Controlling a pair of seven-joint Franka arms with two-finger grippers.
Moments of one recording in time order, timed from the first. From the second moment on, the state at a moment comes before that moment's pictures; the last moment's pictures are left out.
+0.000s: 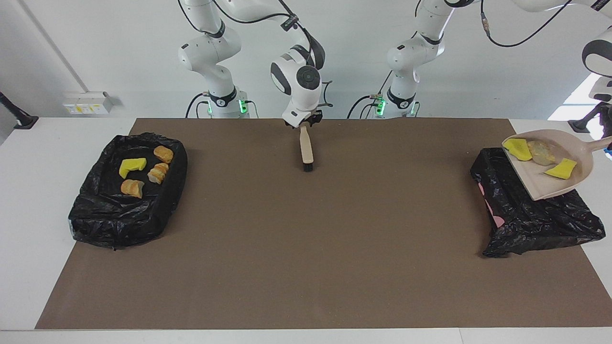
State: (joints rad) left arm 0.45 0.14 0.03 -1.66 0.48 2.02 1.90; right arm 0.65 0.01 0.16 -2.32 0.25 2.05 0.53
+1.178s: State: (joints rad) left arm 0.29 0.09 -0.01 -1.69 1.11 2.02 1.61; right arm 0.06 0.12 0.15 -1.95 -0.02 2.15 0.29
